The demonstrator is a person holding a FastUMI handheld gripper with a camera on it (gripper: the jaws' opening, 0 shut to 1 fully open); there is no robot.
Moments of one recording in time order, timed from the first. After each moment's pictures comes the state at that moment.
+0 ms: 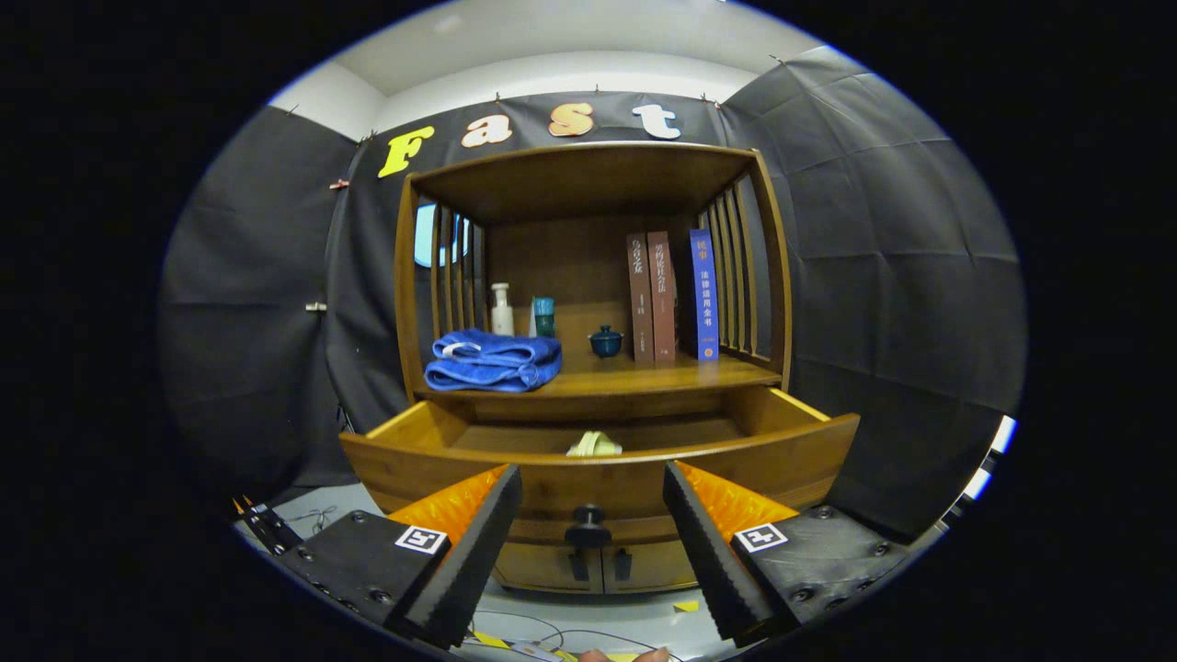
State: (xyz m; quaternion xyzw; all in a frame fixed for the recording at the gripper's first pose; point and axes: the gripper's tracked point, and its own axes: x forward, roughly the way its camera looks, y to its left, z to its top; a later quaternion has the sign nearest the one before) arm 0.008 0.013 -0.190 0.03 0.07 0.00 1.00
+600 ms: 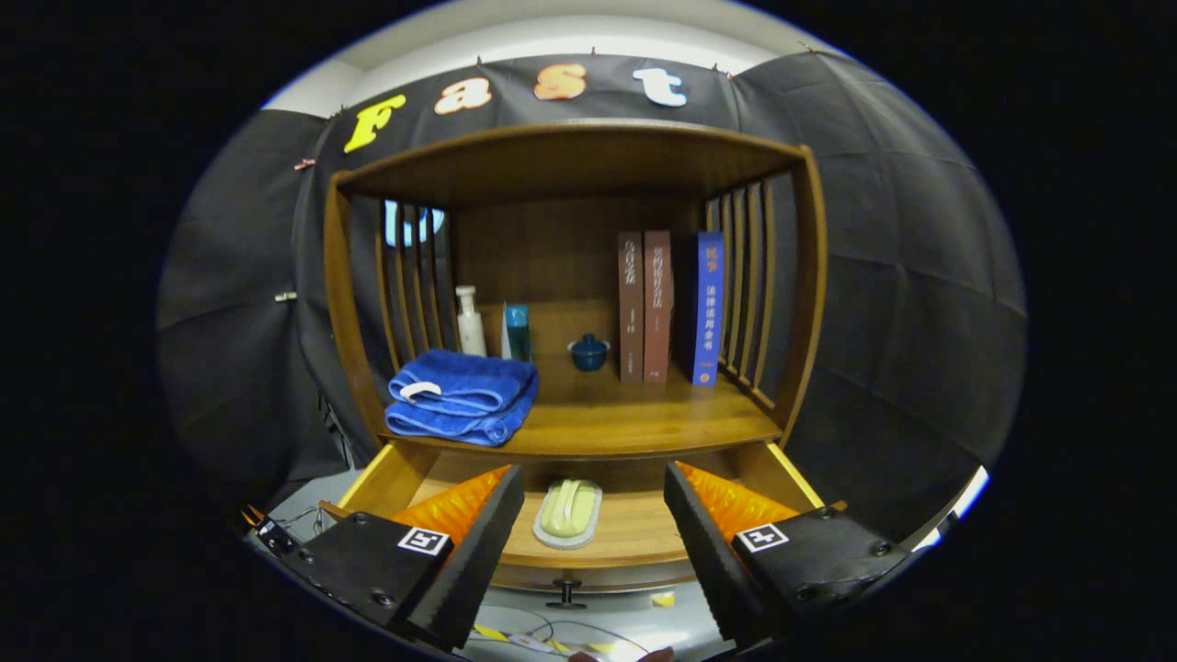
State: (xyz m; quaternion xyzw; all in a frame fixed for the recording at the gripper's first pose) arm 0.112 0.004 -0.157 0.01 0.21 -0.01 0.98
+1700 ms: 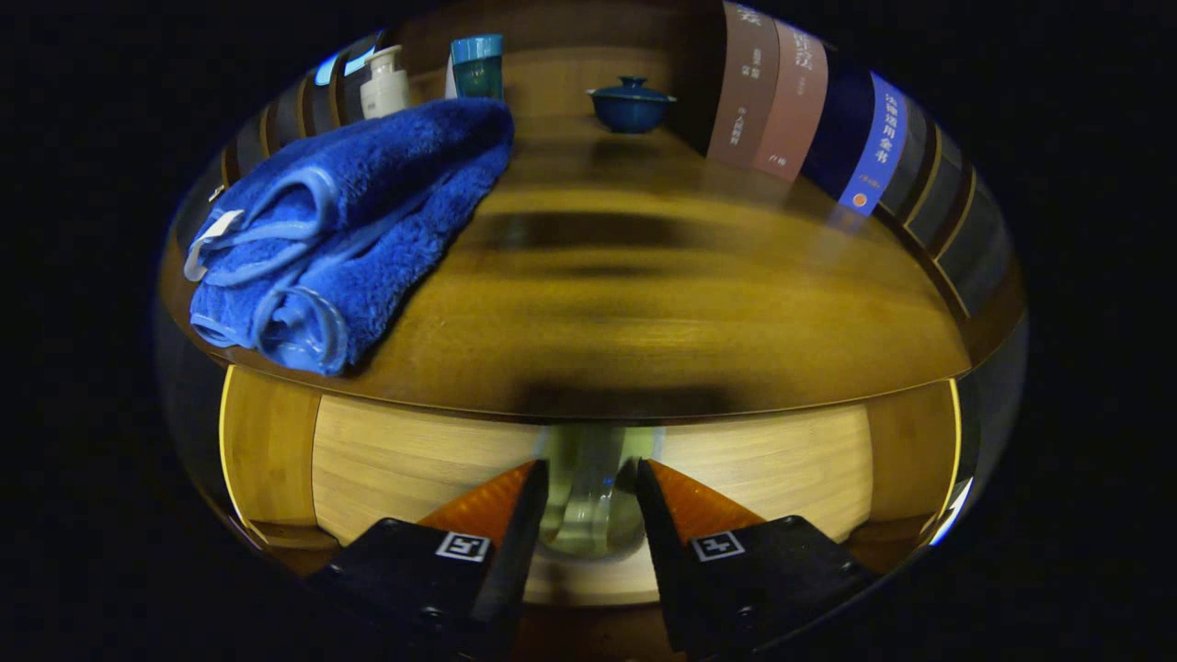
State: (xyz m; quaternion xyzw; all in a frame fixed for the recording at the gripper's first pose) arm 0.213 0.031 -0.357 -0.01 0.52 -0.03 0.85
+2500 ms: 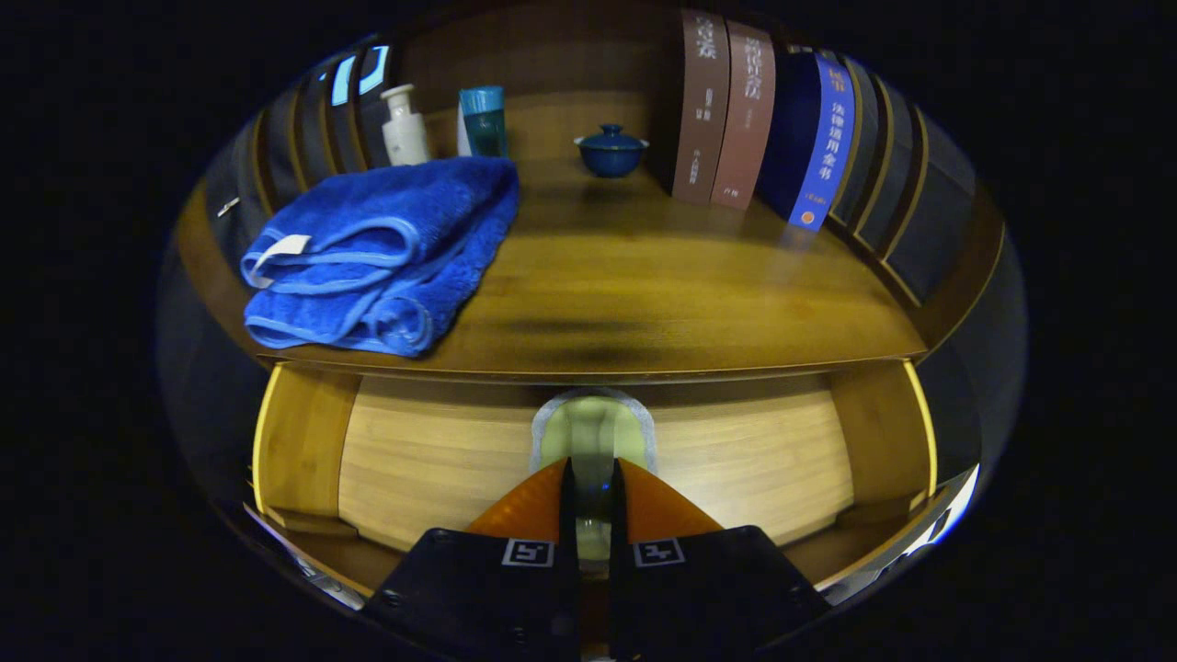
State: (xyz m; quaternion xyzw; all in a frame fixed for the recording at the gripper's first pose) arm 0.183 0.030 -0.290 -0.01 0.44 -0.03 0.90
